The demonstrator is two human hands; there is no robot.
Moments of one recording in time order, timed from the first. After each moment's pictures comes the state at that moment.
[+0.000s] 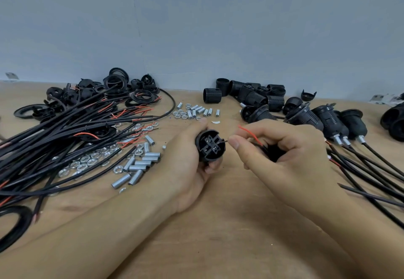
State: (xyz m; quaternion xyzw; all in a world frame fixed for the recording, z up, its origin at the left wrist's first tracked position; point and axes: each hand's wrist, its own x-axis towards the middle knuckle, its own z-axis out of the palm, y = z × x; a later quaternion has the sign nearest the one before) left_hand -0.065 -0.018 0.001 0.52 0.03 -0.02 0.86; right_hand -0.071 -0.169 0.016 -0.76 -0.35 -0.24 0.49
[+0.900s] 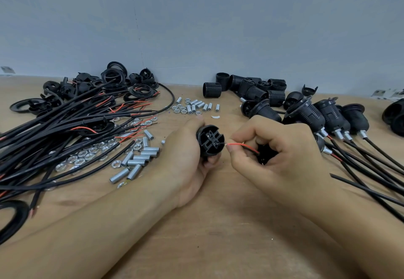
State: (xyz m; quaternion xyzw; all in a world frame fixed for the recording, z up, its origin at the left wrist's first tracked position) left_hand -0.061 -0.020 -0.002 0.51 0.09 0.01 0.86; right_hand -0.068 -0.166 0.011 -0.78 -0.39 -0.27 0.42
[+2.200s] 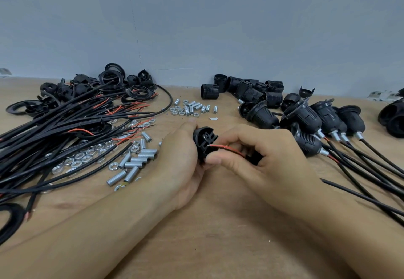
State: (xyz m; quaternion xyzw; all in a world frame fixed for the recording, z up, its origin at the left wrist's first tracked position) left_hand -0.063 -0.022 0.001 0.49 0.14 0.04 0.86; right_hand -0.066 -0.163 0.010 -0.80 -0.40 -0.19 0.40
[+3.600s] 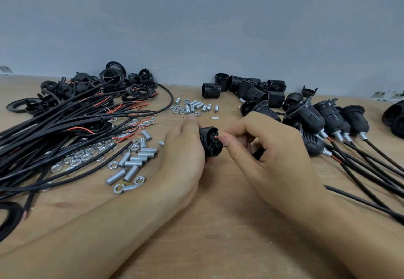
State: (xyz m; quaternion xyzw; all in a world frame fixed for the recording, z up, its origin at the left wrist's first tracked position) left_hand -0.061 -0.028 -0.007 0.60 0.13 0.14 0.78; right_hand -0.064 -0.159 0.005 -0.82 -0.33 -0.27 0.39
